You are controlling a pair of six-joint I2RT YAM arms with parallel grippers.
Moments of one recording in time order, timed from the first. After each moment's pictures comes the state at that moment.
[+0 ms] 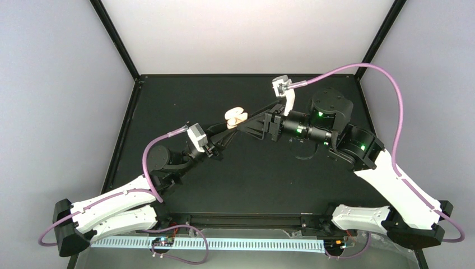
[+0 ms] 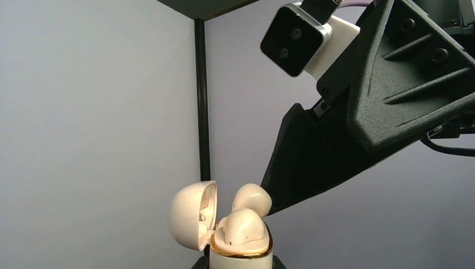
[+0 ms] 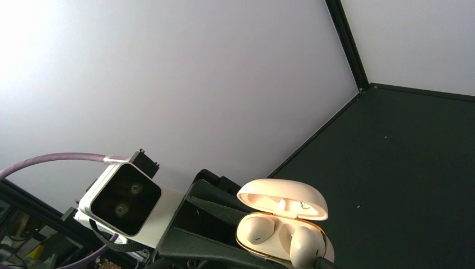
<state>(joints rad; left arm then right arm) -1.00 0.86 0.67 0.67 0.00 0.03 0.93 1.12 1.56 -0.56 -0.24 0.56</state>
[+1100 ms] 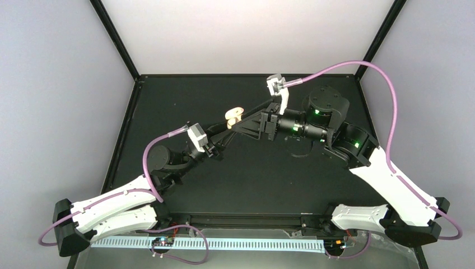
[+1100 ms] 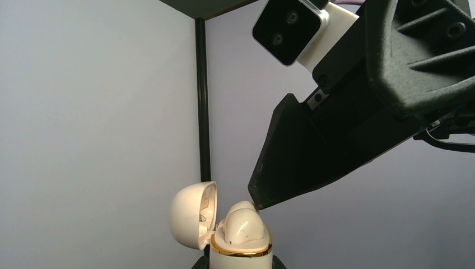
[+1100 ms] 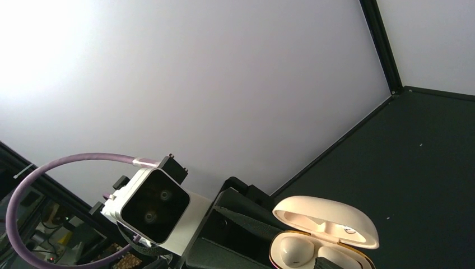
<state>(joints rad) -1.00 0.86 0.67 0.67 -0.01 0.03 0.93 1.15 1.56 -0.49 -0.32 0.58</state>
